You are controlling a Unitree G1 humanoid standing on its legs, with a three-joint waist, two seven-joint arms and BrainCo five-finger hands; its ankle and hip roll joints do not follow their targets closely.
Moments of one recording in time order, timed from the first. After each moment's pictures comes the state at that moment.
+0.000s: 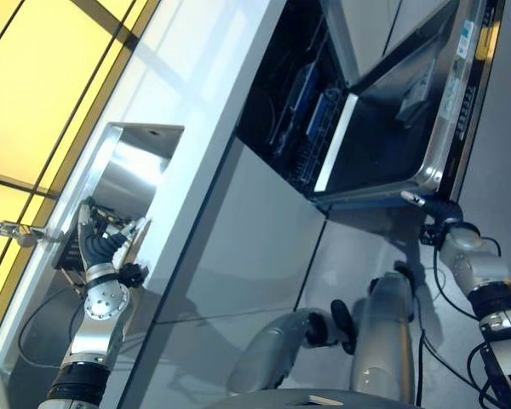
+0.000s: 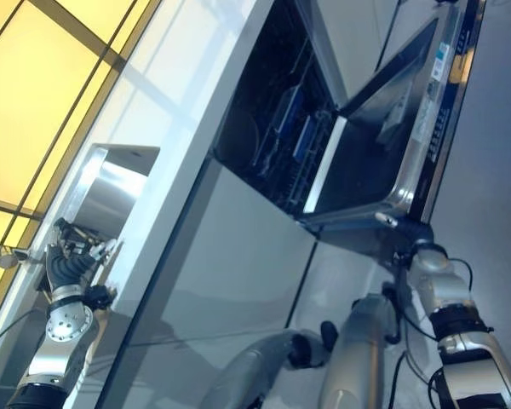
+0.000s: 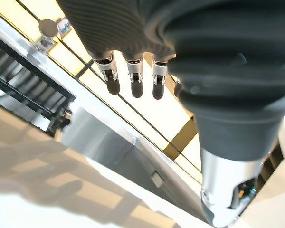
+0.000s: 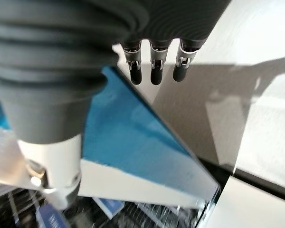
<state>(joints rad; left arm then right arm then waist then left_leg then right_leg) 0.02 0.53 -0.02 0.21 -0.30 -0.20 0.55 -0.46 -0.70 0.14 0.63 0.60 0.14 -0.13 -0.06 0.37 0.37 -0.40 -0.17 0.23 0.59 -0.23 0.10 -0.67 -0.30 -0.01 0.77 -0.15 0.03</state>
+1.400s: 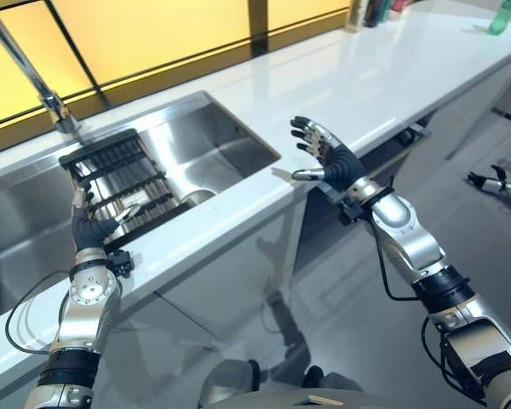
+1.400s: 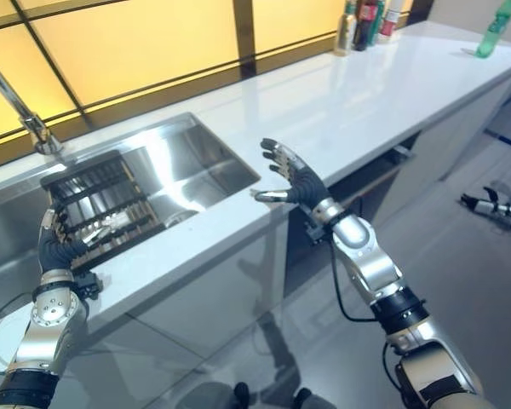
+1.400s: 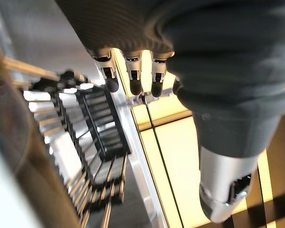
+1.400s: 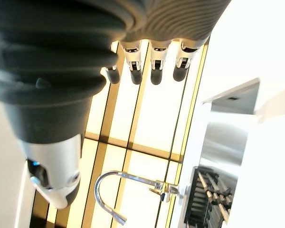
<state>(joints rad) -0.04 0.54 0.08 0.25 -0.25 -0.20 0.39 -0.52 -0.52 0.35 0.08 0.44 -0.10 0.15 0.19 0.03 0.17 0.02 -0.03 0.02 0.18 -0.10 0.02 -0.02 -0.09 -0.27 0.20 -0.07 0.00</state>
